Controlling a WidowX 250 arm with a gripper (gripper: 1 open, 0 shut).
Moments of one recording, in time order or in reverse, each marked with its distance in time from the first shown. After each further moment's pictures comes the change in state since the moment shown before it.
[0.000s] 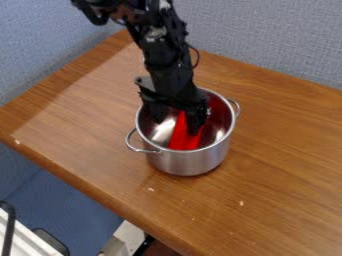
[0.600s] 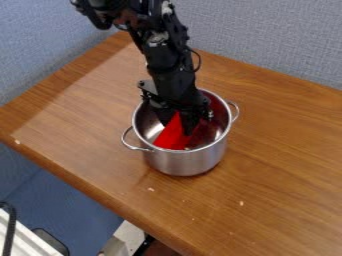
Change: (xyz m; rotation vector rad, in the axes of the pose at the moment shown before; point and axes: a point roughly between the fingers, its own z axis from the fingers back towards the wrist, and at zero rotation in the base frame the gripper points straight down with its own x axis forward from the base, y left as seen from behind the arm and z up) arm 0.000 -0.001 -0.005 -0.007 0.004 -0.001
